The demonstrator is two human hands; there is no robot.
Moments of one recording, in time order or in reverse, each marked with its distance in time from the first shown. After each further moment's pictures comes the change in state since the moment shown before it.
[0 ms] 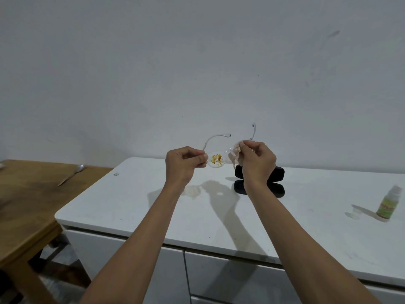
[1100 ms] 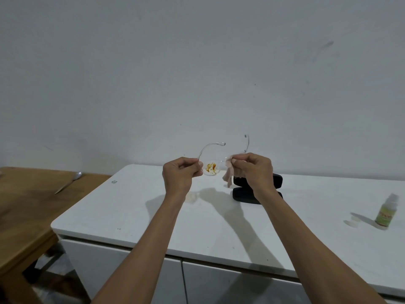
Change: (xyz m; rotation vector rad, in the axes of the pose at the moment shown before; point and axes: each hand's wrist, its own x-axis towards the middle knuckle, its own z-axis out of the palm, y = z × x) left_hand 0.000 -0.010 0.005 -0.061 0.138 -0.058; right_hand 0.013 -0.010 -0.024 -0.172 -0.421 0.077
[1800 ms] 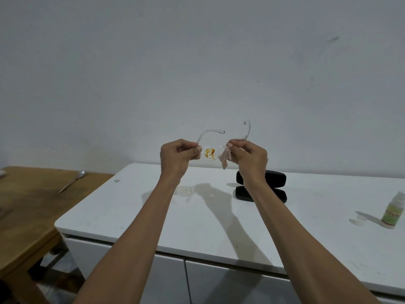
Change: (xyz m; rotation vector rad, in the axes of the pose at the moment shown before) left_hand 0.030 0.028 -0.005 0.025 -0.128 0.129; right_hand 0.013 -0.008 0.031 0.115 0.122 -0.096
